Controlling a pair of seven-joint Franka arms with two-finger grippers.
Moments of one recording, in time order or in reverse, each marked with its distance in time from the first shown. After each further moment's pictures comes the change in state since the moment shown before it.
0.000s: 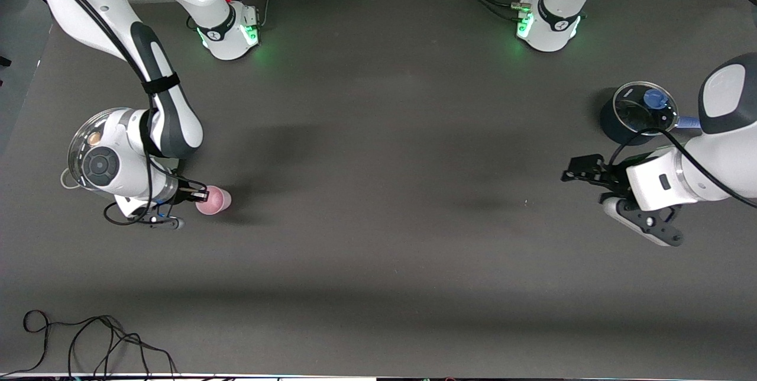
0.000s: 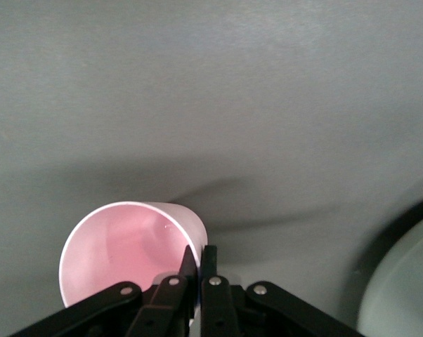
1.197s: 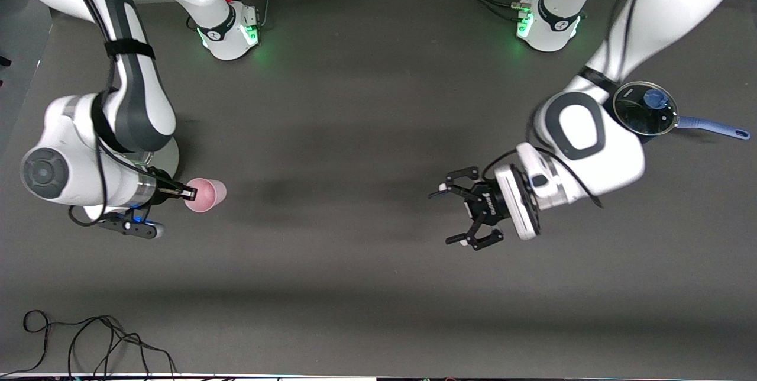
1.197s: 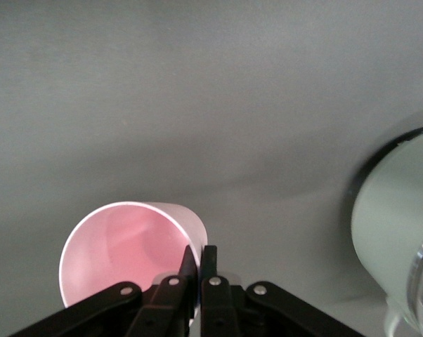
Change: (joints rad) left arm -0.178 0.126 -0.024 -0.276 -1.088 0.821 1.217; right arm 0.041 -0.037 0.028 0.316 0.000 -0.453 0.187
